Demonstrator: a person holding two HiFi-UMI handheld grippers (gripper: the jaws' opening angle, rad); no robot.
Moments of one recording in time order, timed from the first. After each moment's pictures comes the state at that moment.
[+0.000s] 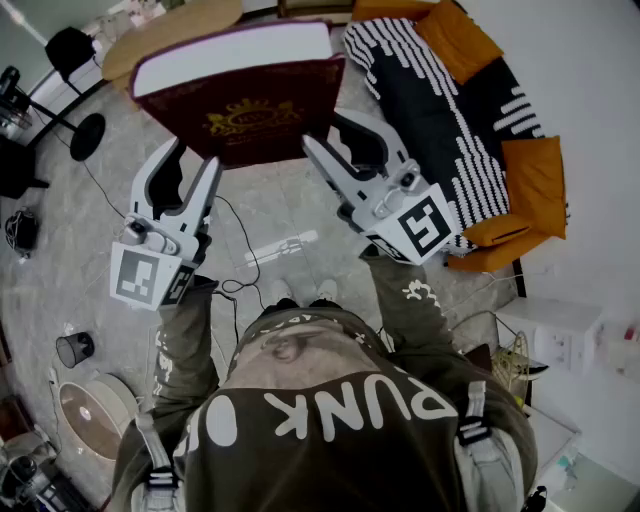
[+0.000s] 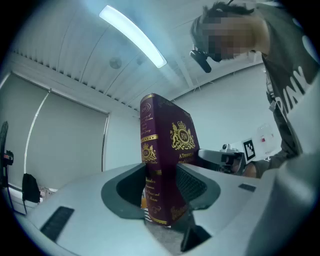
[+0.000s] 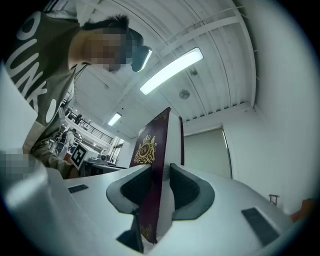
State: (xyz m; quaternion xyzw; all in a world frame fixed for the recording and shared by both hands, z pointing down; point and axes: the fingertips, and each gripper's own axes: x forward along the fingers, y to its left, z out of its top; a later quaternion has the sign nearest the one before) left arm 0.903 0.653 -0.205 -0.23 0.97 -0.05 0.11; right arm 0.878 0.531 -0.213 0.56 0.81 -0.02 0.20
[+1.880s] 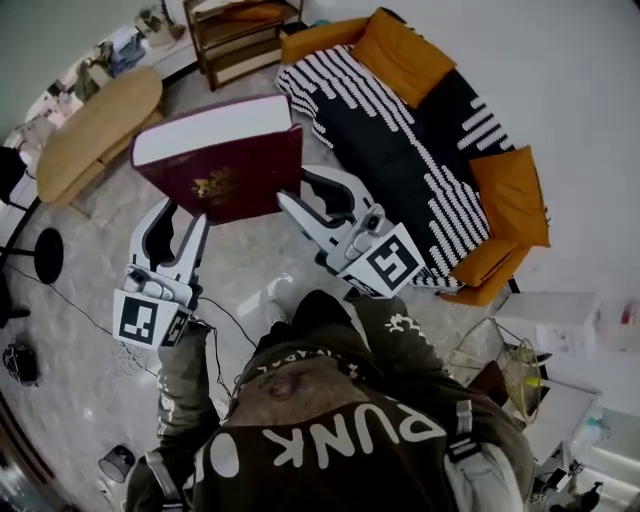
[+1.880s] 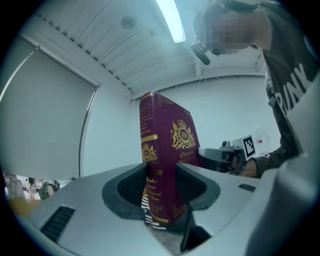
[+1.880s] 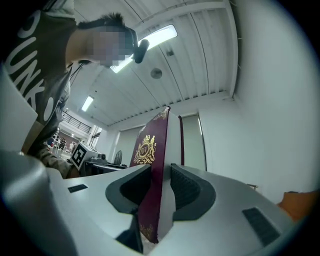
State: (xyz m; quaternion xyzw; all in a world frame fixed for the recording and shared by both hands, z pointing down) left arm 0.540 0.679 -0.151 -0.34 0.94 -0.03 0.03; right arm 0.539 0.552 -0.170 0.46 0.88 -0.02 0.13
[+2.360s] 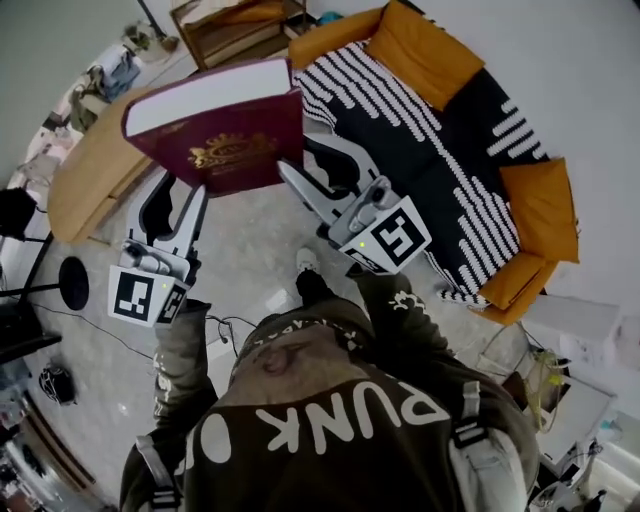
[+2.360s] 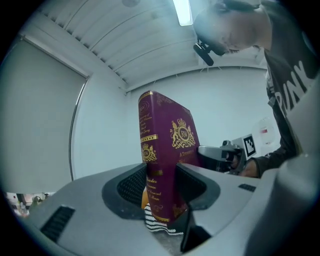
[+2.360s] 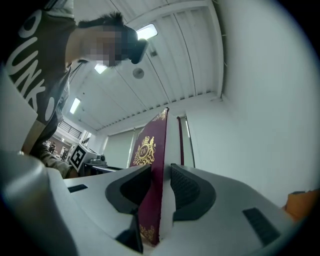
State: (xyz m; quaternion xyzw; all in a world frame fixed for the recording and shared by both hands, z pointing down) left arm 0.301 0.655 -0.166 -0.36 0.93 -0.06 0.04; right arm 0.311 0.531 -0.172 0.43 0.89 -0.05 0.16
